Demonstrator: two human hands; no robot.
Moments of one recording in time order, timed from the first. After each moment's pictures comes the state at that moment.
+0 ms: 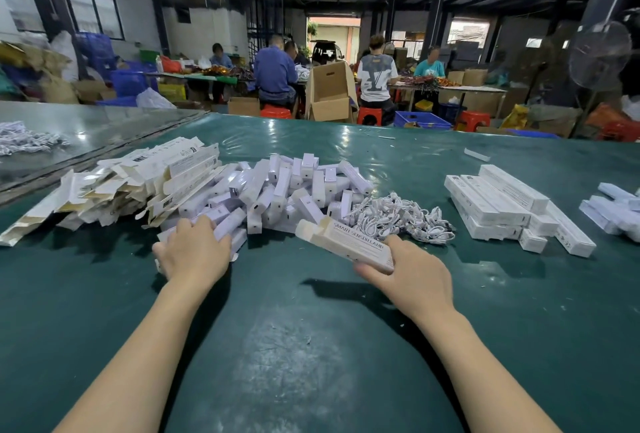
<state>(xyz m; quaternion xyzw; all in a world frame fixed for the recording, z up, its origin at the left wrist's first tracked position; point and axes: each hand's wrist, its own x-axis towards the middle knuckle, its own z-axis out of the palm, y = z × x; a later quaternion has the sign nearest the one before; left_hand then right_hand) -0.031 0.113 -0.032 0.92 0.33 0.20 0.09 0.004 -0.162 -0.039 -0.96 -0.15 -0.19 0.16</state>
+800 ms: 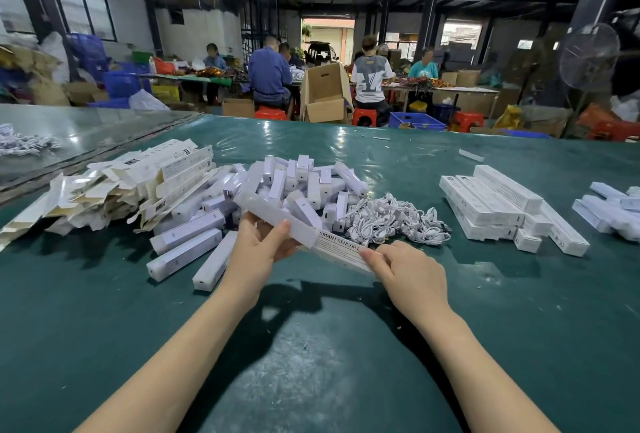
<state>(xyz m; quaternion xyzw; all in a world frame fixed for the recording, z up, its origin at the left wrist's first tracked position) -0.033 0.037 -0.022 0.61 0.01 0.22 0.76 0.003 -0.162 -0.033 -0.96 -0.16 -0.16 0.18</state>
